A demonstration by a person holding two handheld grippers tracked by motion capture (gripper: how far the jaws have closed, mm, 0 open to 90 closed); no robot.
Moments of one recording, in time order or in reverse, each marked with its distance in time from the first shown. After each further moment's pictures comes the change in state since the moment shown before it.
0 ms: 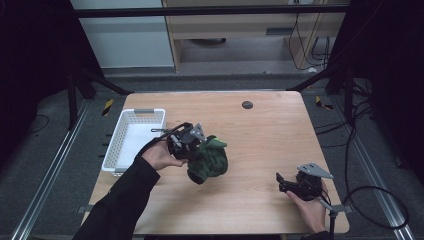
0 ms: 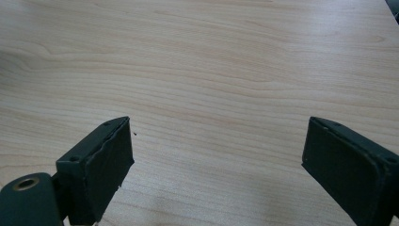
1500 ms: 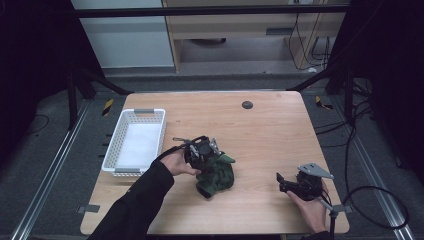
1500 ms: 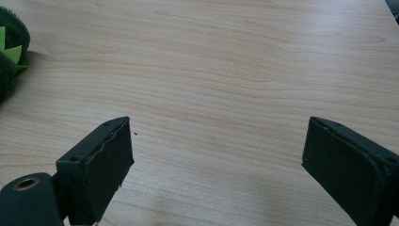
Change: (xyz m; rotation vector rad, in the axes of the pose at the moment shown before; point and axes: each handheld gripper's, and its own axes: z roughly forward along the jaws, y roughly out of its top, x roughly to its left) left arm -0.004 0.002 0.069 0.100 -0.083 0.031; right arm -0.001 0.000 0.000 -0.001 -0.001 -0.005
